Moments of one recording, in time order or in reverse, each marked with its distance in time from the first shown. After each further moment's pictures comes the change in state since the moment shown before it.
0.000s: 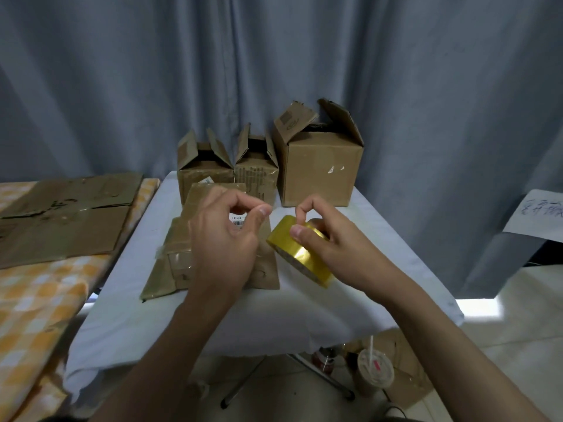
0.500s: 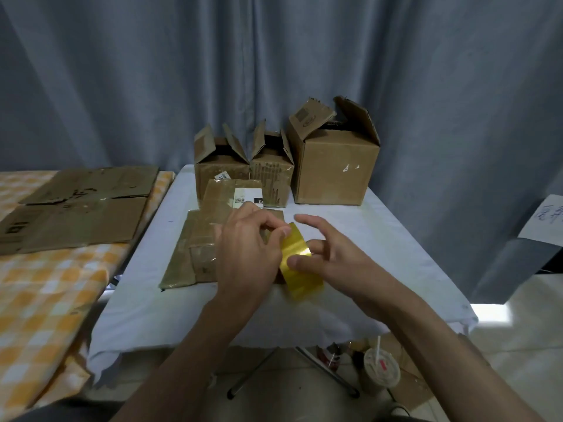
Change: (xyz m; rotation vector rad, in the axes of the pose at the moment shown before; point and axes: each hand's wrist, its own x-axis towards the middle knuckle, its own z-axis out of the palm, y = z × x) left_hand -0.009 -0.023 0.008 0.164 -0.100 -0.038; right_hand -0.005 -0.003 0.026 0.230 -0.134 0.339
